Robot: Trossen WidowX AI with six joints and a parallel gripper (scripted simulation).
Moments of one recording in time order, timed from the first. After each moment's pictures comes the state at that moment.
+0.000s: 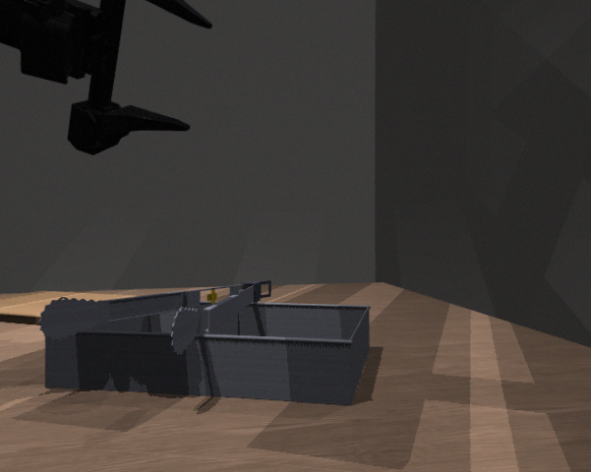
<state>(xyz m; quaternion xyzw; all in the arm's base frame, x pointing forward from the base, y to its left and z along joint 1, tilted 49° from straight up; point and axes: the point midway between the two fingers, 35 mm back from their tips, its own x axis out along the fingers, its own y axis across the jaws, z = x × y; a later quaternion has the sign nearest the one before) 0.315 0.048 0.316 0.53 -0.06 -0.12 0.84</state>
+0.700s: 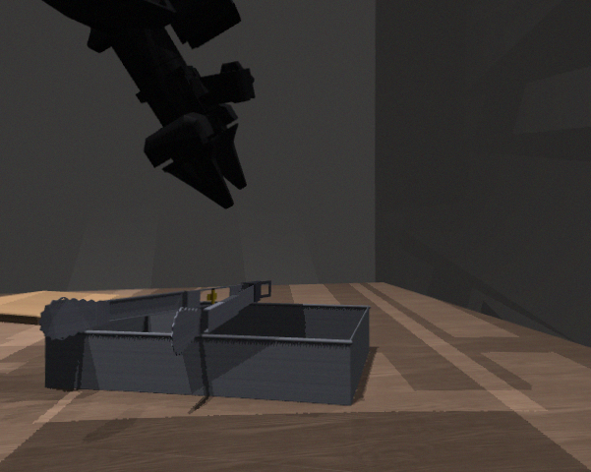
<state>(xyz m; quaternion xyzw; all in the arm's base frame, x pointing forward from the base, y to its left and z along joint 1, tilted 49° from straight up) 0.374 0.061 0.189 -0.20 0.40 -0.18 0.88</state>
